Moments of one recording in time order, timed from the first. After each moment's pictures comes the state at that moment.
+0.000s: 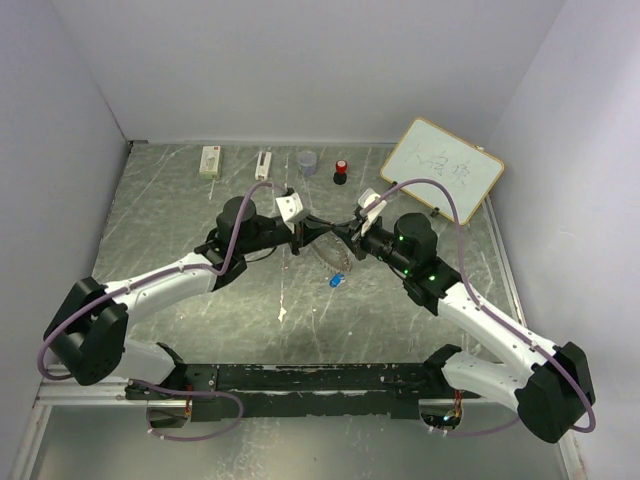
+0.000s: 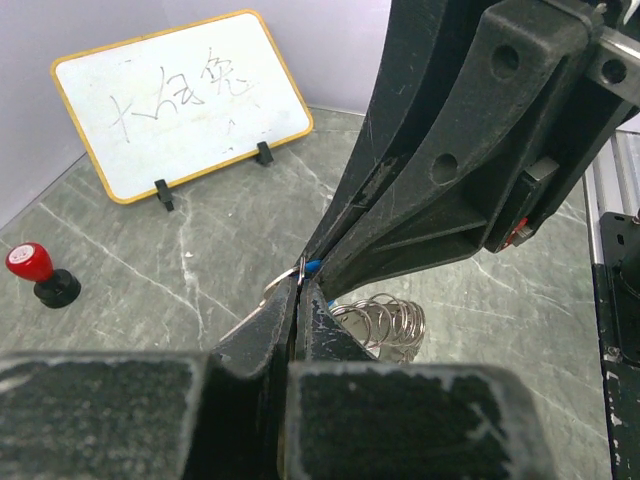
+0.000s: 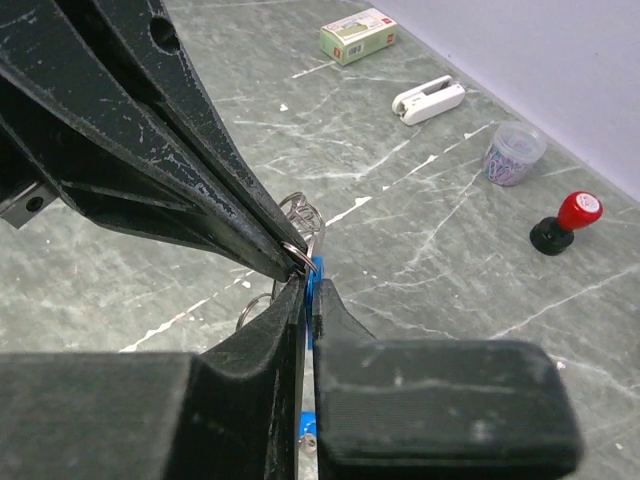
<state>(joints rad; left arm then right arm) -0.73 1.38 0.82 0.57 0.53 0.05 0.60 1.02 0.69 0.21 -0.28 -0.14</state>
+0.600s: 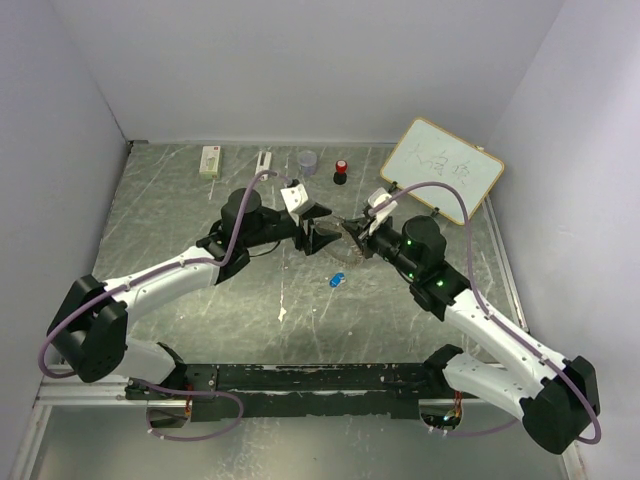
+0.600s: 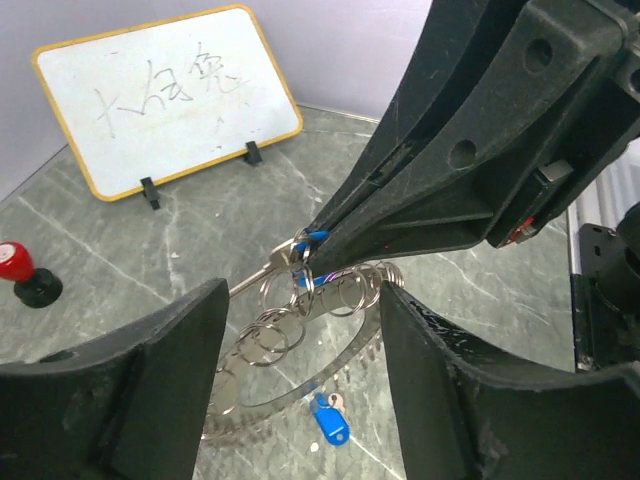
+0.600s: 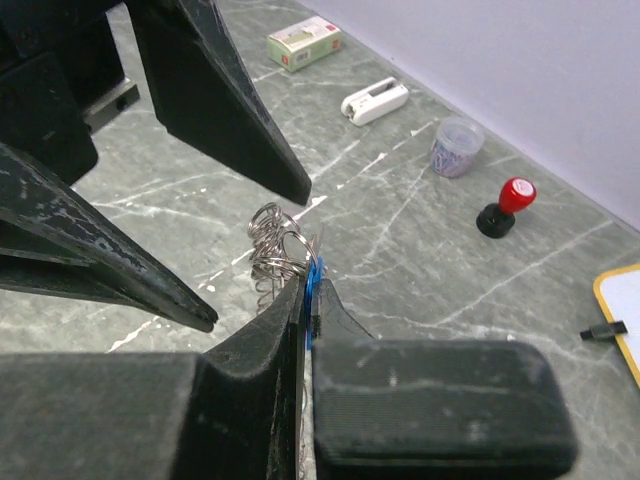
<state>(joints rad) -0.73 1.40 0.91 0.48 0.54 0.03 0.60 0.95 0.67 0.18 -0.18 -0.16</state>
